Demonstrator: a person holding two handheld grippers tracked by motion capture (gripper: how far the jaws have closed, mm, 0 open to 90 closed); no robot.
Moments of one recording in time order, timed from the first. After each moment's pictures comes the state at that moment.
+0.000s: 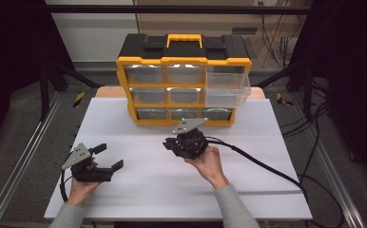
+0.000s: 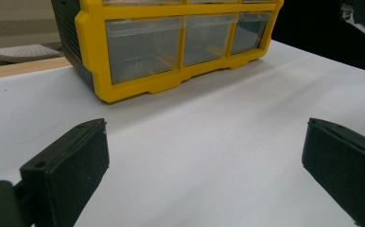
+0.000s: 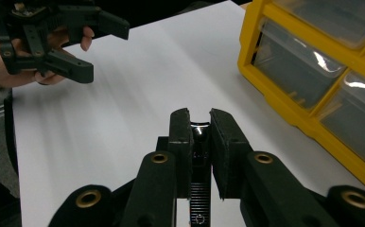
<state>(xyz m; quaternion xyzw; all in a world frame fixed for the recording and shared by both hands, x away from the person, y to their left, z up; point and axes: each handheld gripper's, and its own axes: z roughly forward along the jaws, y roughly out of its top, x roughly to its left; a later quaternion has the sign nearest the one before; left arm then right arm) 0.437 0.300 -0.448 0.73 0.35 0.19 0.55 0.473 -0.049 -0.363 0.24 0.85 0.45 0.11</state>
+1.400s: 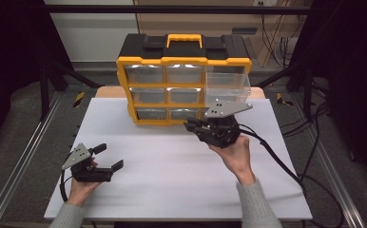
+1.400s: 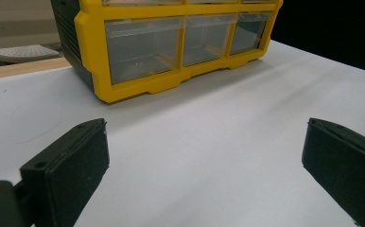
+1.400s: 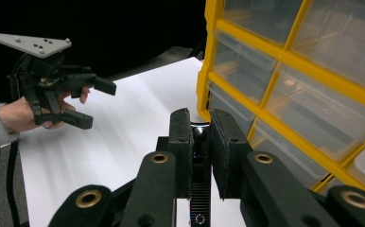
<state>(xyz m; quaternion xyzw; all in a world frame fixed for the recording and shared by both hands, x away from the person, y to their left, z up) 0.436 0.300 -0.448 0.73 0.35 0.19 0.55 0.453 -0.111 -0.283 0.26 0.80 0.51 0.17</state>
